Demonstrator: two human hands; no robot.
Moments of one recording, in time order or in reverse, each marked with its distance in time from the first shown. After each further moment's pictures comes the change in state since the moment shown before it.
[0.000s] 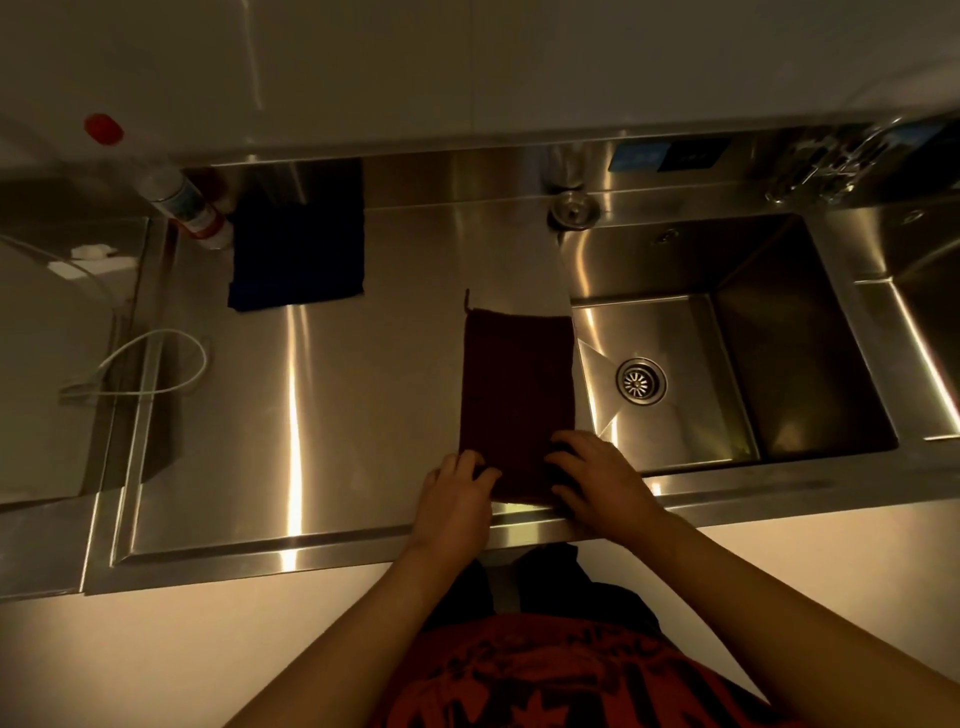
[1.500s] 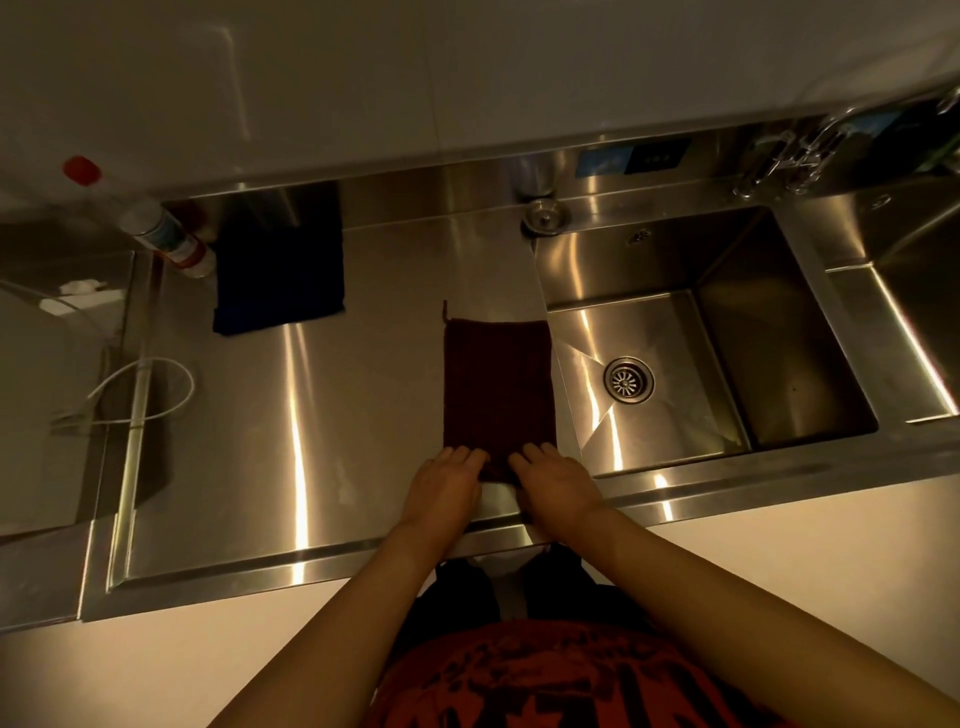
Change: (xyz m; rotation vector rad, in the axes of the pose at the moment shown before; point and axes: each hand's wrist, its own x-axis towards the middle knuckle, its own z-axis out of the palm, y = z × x) left_hand 0.031 0.005 -0.015 0.021 -0.035 0.036; right_hand 0.022 -0.043 0.008 -0.136 -0.164 0.131
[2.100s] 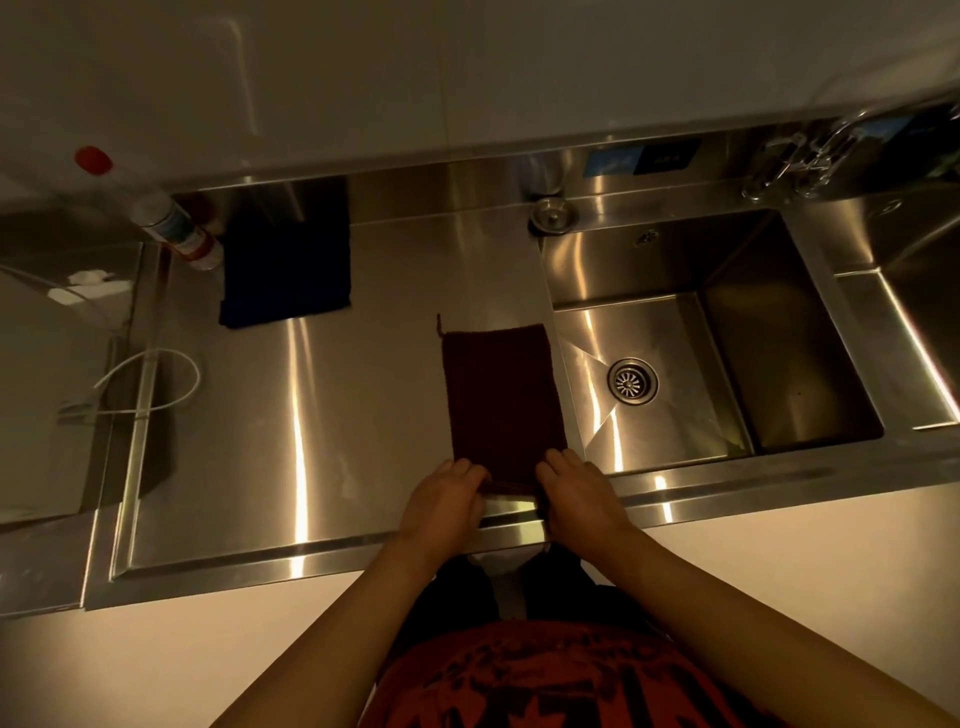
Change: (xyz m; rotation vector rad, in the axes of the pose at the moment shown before) left_hand -0.019 -0.002 0.005 -0.109 -0.026 0.004; right_hand -0.029 0.016 0.009 0.036 0.066 0.026
